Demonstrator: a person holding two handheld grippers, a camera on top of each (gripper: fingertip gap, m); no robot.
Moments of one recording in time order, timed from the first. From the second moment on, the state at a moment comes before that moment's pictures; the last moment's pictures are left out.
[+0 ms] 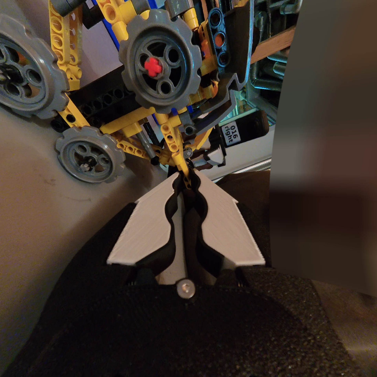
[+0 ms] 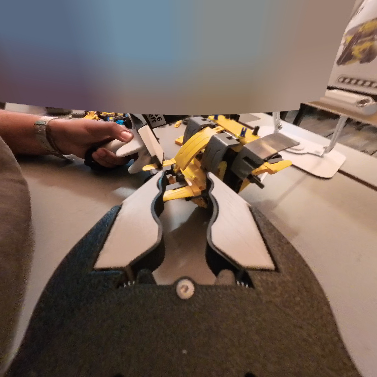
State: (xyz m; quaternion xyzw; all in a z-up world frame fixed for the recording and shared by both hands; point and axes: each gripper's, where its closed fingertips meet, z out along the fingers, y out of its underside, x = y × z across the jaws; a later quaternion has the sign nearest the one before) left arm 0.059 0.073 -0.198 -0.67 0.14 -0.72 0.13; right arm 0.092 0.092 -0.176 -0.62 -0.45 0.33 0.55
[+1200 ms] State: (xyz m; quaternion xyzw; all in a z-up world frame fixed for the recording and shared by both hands) left arm 0.010 0.119 -0.170 -0.74 0.21 -0.46 0.44; right arm 0.080 0.071 -0.225 -0.77 -0.32 0.45 0.32
